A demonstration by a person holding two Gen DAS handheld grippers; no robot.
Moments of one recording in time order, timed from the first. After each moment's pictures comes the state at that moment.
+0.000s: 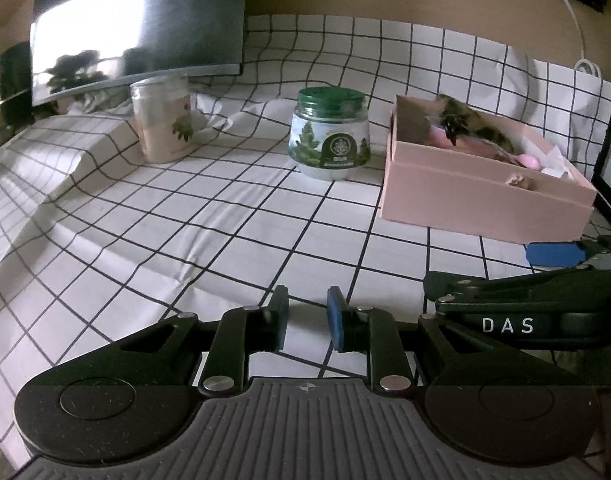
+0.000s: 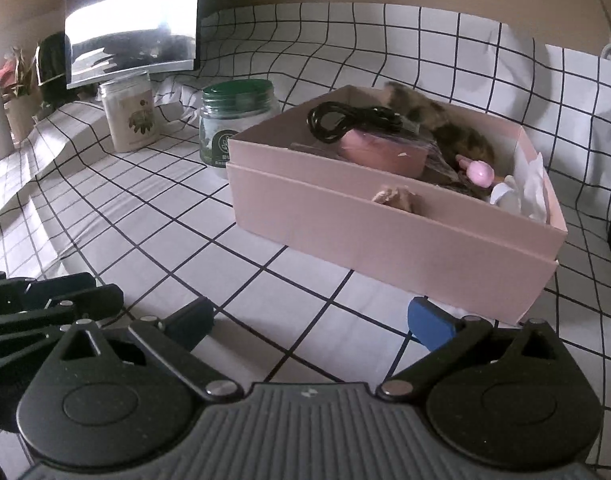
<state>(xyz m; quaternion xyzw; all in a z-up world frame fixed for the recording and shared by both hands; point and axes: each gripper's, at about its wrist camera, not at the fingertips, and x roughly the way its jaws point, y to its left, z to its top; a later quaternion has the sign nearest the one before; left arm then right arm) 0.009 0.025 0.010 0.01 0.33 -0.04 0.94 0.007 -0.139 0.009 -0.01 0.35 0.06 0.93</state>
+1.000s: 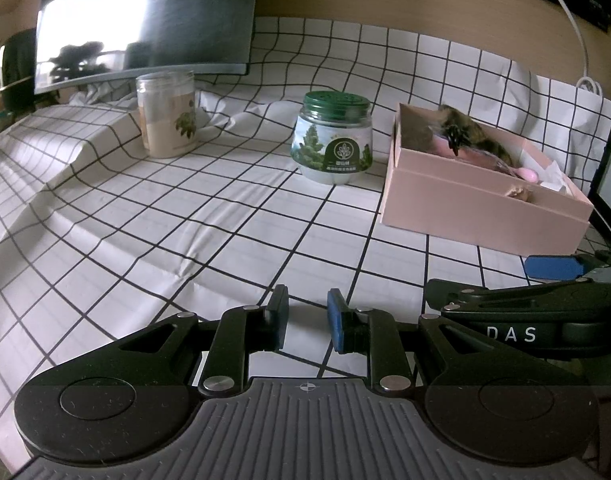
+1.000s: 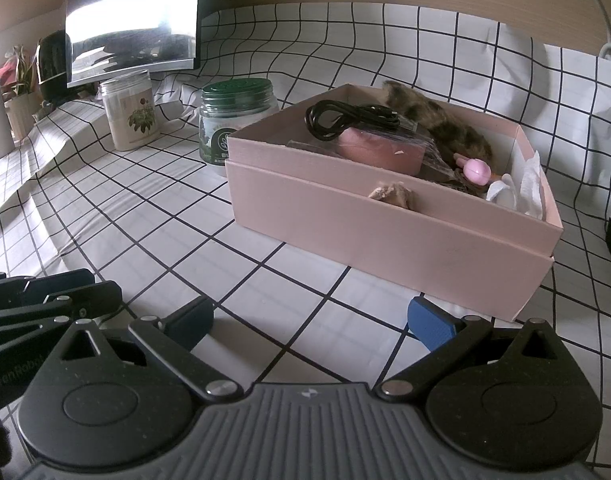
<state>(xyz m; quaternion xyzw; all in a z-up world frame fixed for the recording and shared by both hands) 0.008 0.034 0.010 -0.01 0.33 -0.06 0.94 0.004 -0.137 0.009 -0.01 0.35 0.06 0.93</state>
